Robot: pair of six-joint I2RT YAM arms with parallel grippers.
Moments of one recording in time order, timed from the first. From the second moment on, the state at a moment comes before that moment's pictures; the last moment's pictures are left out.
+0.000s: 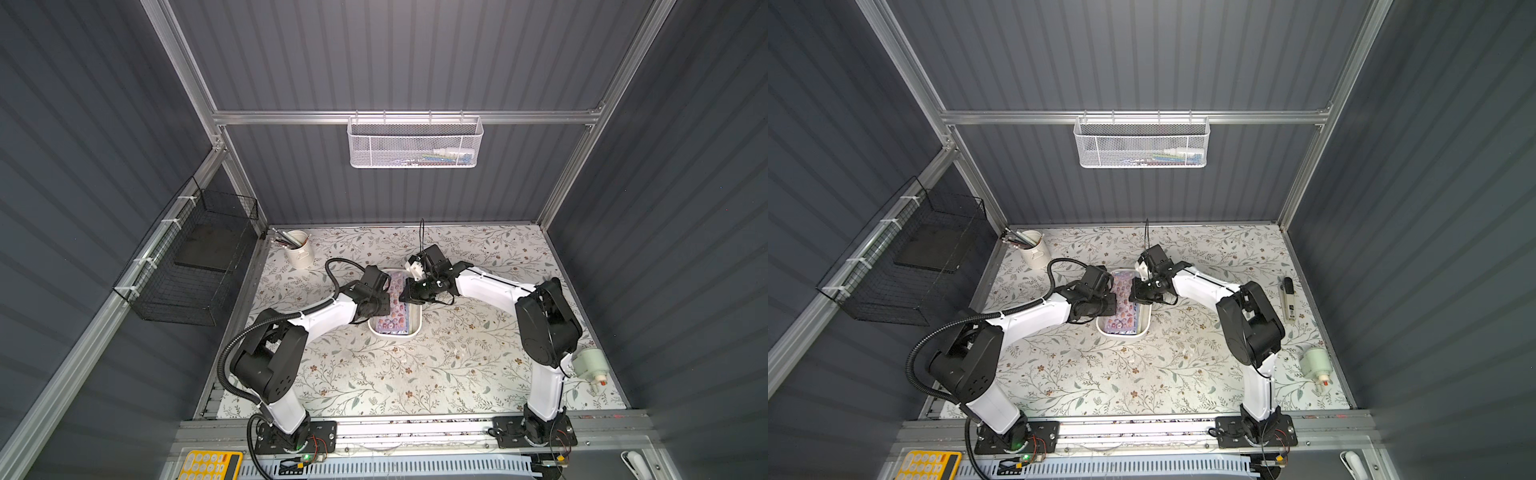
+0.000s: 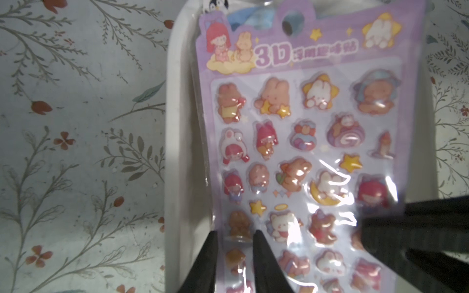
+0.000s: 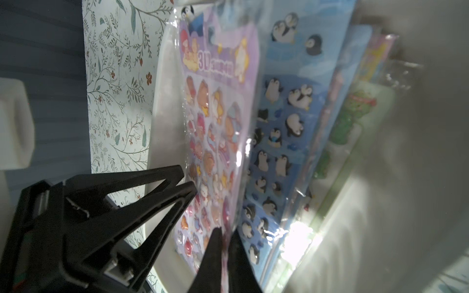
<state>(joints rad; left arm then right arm) -0.62 1.68 1.04 -0.35 -0.04 -0.51 0.61 1.94 1.39 -0.44 -0.44 0.57</state>
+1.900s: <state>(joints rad) -0.62 1.49 1.05 -0.63 -0.13 -0.36 -0.09 2.23 2.16 -1.21 -0.66 -0.07</state>
